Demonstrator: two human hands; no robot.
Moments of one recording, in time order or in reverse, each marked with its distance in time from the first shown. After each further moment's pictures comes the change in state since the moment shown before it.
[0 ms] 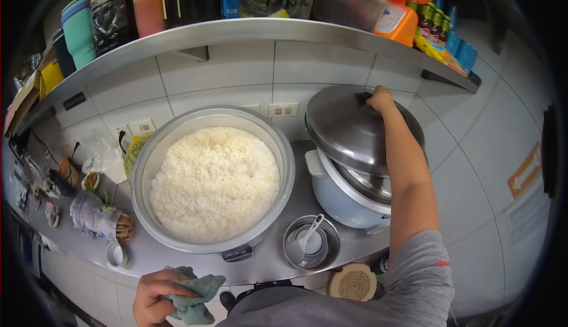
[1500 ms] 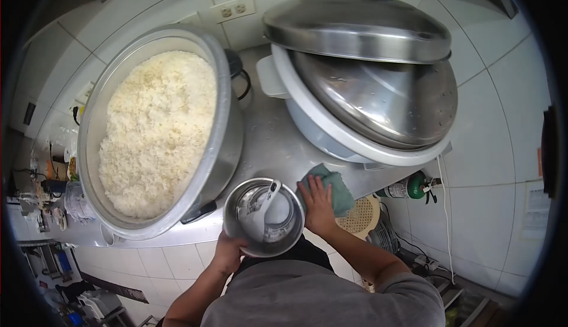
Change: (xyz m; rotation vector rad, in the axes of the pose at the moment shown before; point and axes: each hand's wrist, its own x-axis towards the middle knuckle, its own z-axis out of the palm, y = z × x) left_hand 0.031 -0.194 0.229 -0.640 0.096 -1.158; right_hand -0.506 0.044 0.194 0.221 -0.503 -0.362
